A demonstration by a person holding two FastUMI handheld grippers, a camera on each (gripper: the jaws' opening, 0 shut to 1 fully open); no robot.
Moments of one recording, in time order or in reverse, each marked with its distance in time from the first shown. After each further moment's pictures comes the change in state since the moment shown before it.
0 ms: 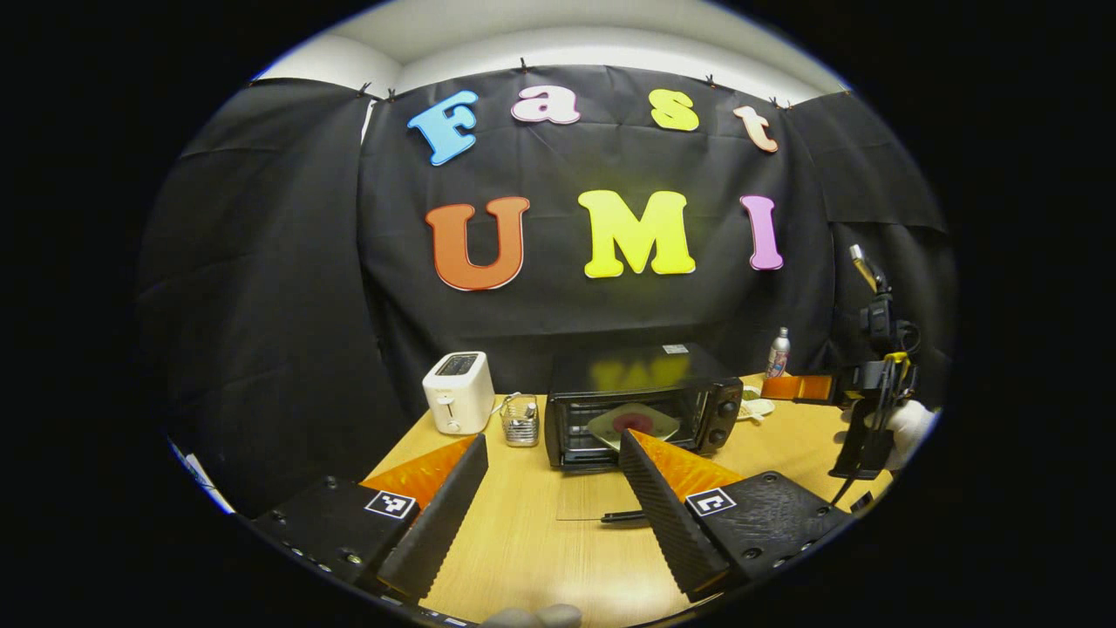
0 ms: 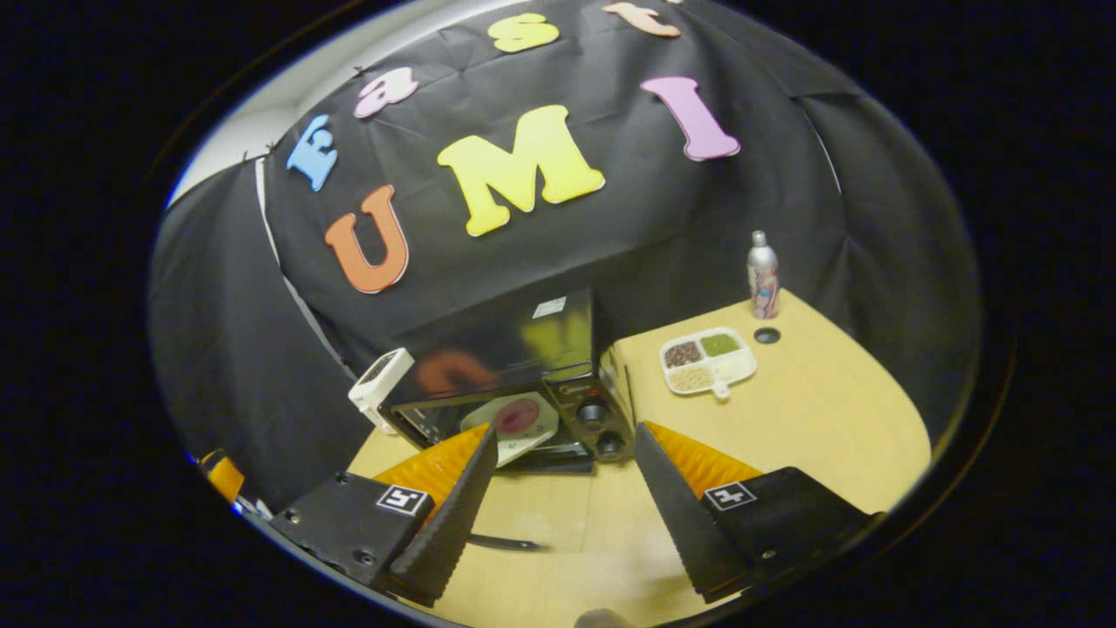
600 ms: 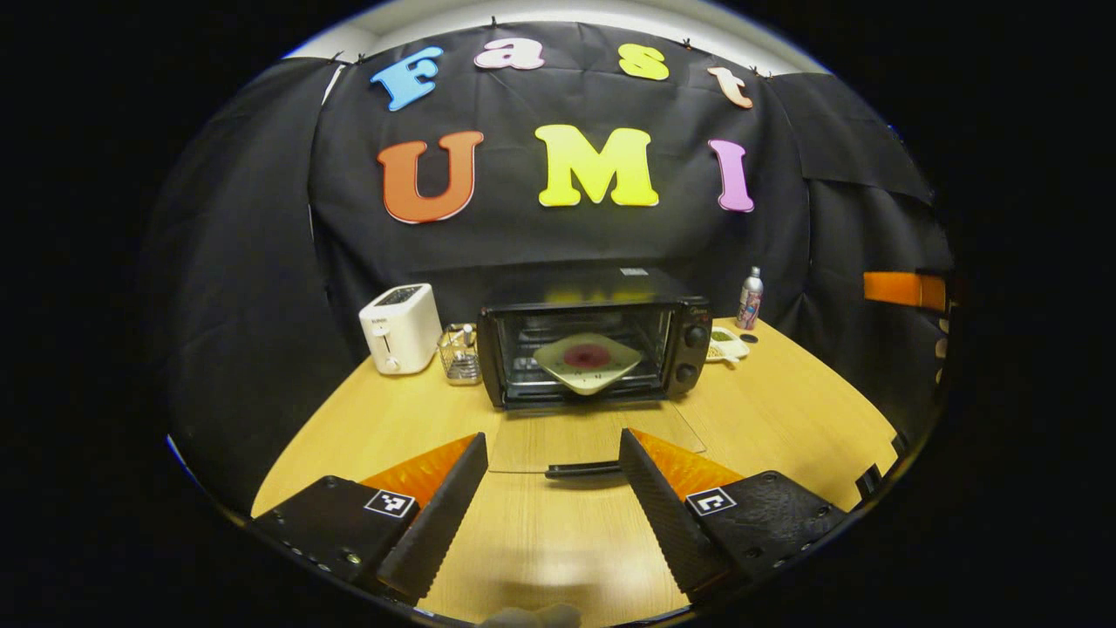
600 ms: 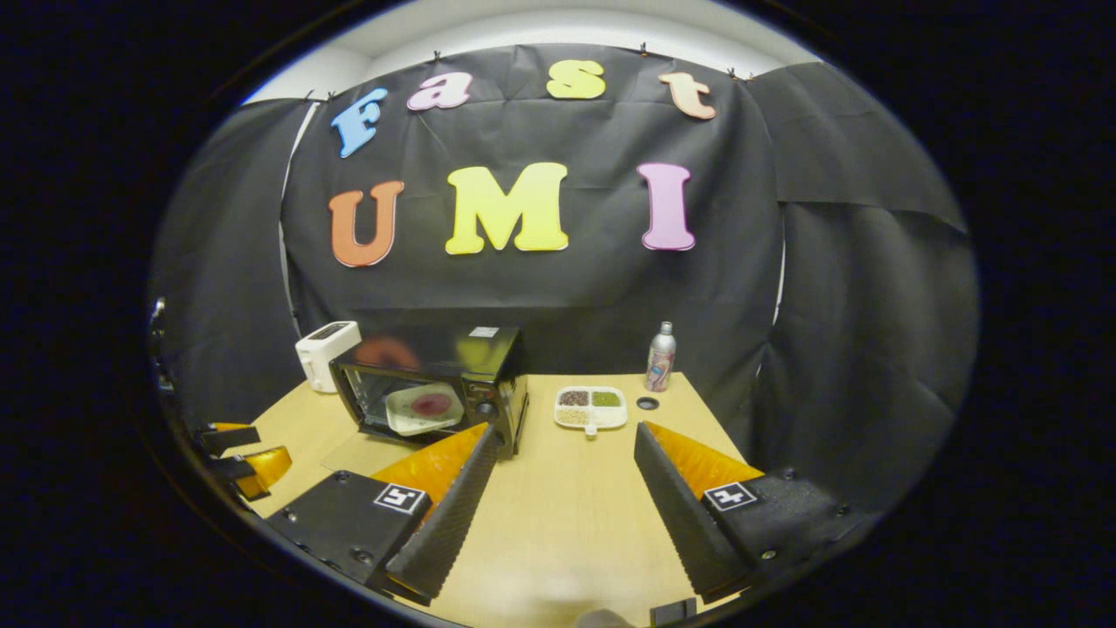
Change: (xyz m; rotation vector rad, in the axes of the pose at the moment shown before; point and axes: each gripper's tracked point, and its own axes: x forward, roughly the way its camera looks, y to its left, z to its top) left arm 0.031 -0.069 -0.117 -0.007 0.192 -0.113; right arm -0.130 -0.070 0.023 -0.275 -0.144 -0.211
